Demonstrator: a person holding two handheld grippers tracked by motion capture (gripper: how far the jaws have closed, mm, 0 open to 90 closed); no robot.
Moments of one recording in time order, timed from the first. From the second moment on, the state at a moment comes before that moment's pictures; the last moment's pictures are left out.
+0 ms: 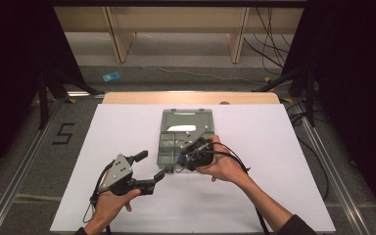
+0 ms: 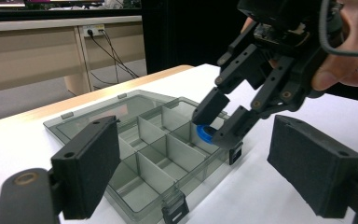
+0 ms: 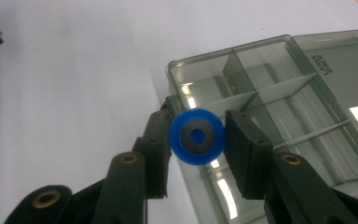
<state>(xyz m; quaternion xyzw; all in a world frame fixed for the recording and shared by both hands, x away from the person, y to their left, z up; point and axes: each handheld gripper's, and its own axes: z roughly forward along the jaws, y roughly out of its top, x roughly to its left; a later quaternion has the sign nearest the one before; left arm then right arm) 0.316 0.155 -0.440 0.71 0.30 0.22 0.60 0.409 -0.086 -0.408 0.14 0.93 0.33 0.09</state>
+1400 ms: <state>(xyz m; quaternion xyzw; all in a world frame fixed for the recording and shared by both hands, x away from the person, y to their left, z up) 0.315 0.155 -0.441 0.70 0.32 0.20 0.61 0.436 -0.050 -0.411 0.14 0.92 0.34 0.10</state>
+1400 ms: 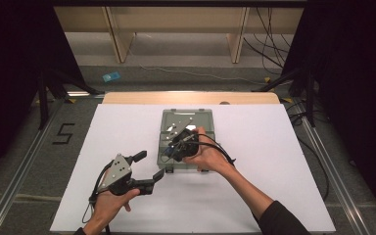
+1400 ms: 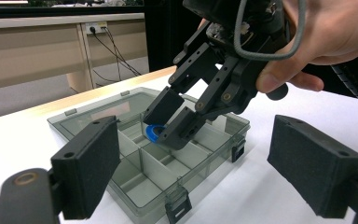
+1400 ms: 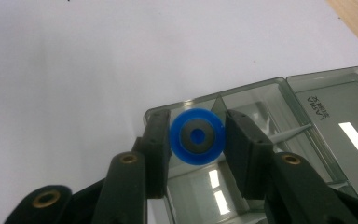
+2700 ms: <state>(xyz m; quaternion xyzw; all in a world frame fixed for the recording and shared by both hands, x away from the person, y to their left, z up) 0.316 0.157 -0.439 0.70 0.31 0.22 0.60 0.444 -0.033 -0.428 0.13 0.93 0.33 0.10</state>
